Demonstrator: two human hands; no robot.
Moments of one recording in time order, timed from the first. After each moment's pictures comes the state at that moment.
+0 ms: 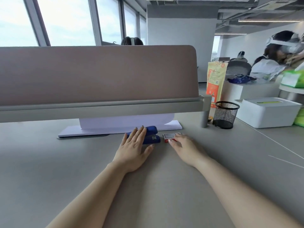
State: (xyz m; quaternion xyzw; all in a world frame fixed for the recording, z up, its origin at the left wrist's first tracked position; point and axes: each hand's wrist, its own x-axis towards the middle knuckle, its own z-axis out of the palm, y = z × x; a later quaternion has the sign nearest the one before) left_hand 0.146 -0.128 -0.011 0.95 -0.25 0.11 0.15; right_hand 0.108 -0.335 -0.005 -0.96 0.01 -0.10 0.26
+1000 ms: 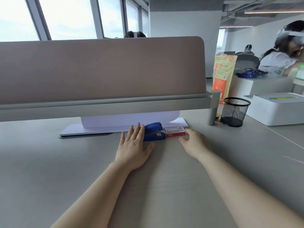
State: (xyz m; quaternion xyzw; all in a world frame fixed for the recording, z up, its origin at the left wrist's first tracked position) left_hand 0.158 -0.126 -0.015 0.96 -0.19 0.12 0.14; right_hand 0.130 -0.337 -0.002 -0.93 0.13 -0.14 0.31
